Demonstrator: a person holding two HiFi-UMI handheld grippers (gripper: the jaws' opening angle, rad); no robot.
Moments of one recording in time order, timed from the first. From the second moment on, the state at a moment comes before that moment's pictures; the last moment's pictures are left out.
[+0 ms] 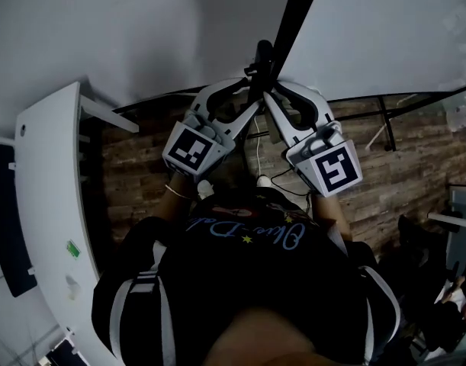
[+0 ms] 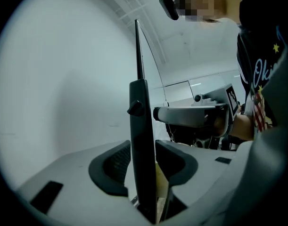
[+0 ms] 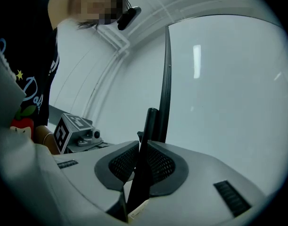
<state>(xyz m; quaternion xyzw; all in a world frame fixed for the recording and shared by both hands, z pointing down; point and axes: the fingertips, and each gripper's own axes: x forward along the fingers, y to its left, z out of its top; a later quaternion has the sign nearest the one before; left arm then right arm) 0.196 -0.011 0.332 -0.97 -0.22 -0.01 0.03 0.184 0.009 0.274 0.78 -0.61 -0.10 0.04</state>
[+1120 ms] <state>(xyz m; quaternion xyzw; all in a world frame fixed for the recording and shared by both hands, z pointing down) 0.215 -0.001 0.338 -0.96 -0.29 0.00 0.03 0.193 -0.002 0.281 0.82 -0.57 -0.06 -0.01</state>
